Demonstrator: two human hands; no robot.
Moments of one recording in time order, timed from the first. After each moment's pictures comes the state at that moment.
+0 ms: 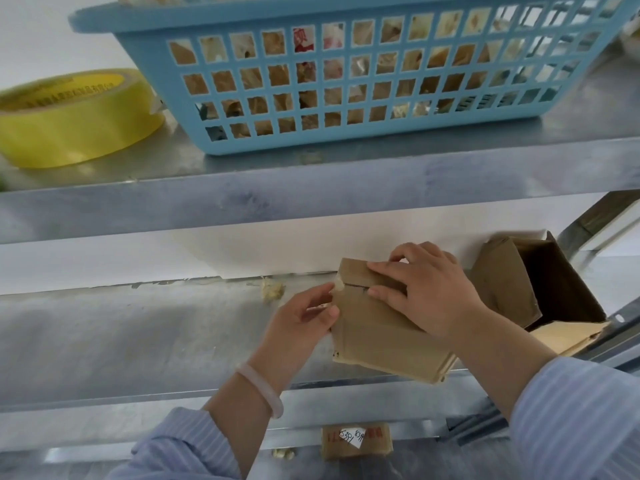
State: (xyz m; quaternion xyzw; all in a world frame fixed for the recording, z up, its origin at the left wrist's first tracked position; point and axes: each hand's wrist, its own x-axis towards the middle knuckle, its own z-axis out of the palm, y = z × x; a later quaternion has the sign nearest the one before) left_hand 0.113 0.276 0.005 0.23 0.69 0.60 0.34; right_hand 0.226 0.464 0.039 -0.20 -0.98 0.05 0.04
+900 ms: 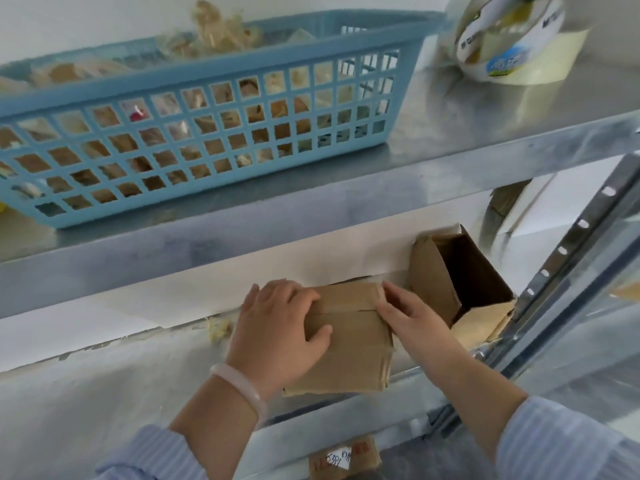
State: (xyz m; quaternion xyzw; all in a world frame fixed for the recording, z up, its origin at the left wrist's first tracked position) left_hand 0.129 0.331 0.040 0.56 0.83 0.08 -0.02; right_hand 0.293 0.465 0.012 -0.40 -0.67 0.60 0.17
